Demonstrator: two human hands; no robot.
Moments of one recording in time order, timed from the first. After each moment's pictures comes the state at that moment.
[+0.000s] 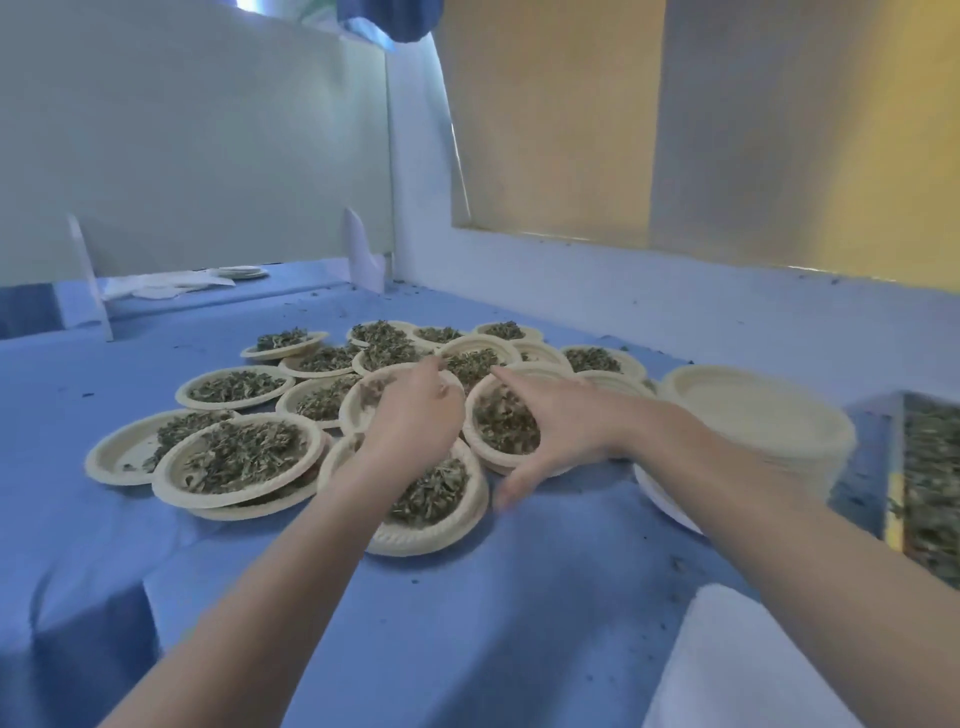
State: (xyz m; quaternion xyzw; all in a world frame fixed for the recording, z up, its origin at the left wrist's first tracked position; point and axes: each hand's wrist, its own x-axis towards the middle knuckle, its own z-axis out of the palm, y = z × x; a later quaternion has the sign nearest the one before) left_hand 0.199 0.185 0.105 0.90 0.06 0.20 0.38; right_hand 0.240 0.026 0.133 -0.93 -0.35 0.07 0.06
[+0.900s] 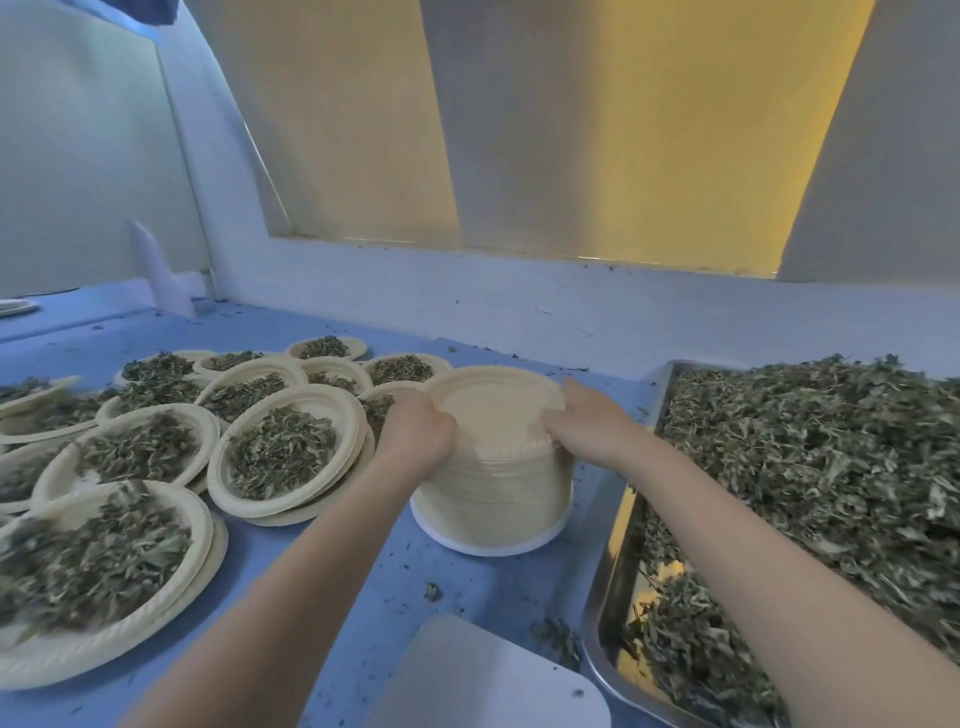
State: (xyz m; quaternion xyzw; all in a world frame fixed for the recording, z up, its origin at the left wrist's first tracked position) left_hand 0.287 -0.043 0.096 0.90 0.04 0.06 0.42; right_hand 0.289 -0.216 0.099 -0.94 0.00 0.01 0.33
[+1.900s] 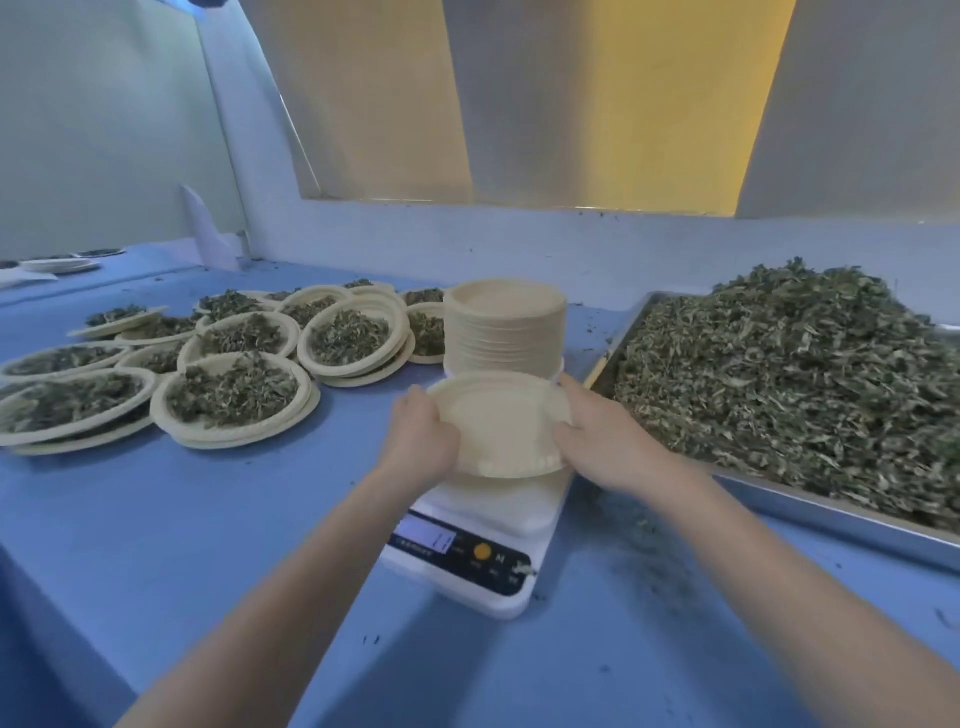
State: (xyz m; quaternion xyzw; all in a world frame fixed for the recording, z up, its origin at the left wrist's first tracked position) left_hand 0.091 -0.006 0.051 0.90 0.02 0.02 0.43; right_hand 0.081 -0.188 0.050 -0.94 -0.10 -0.03 0.32
